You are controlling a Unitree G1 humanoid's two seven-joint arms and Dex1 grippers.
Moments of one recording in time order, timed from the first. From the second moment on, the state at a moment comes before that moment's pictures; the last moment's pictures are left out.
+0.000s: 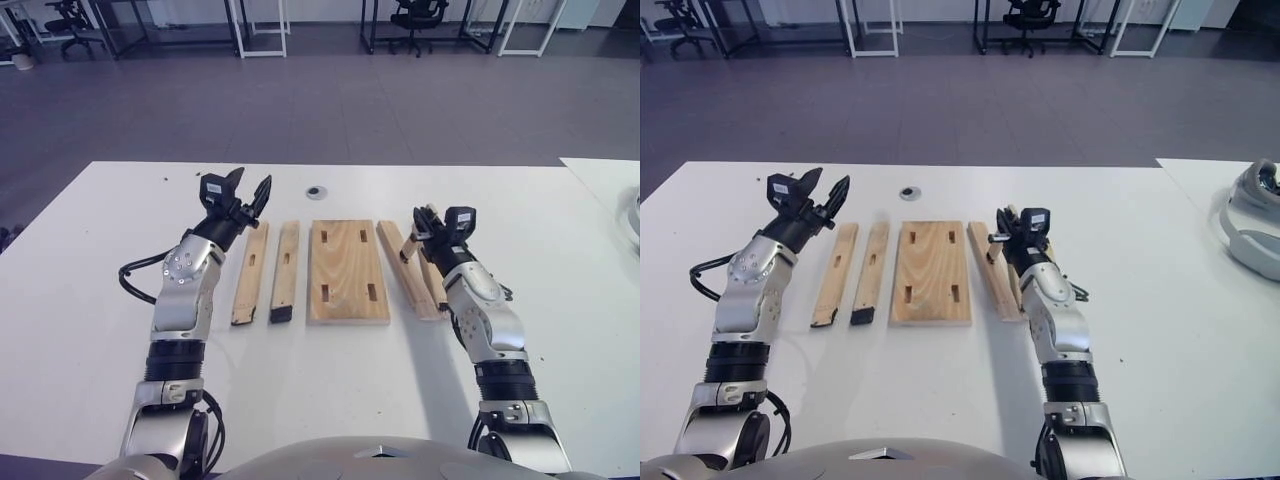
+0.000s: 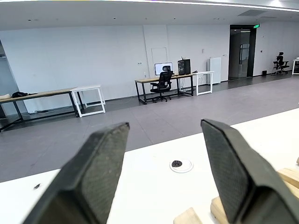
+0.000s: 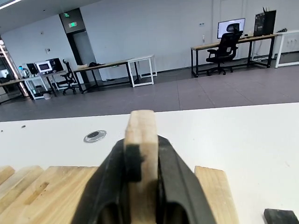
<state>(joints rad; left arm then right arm) -0.30 0.26 0.11 0.03 -0.22 0.09 -0.36 -0.20 -0.14 -0.04 0.08 0.30 0.20 0.18</state>
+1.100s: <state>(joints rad) -0.29 0.25 0.06 -0.02 -0.18 0.12 -0.32 -0.13 -0.15 -0.03 -0.27 0.29 0.90 0.11</state>
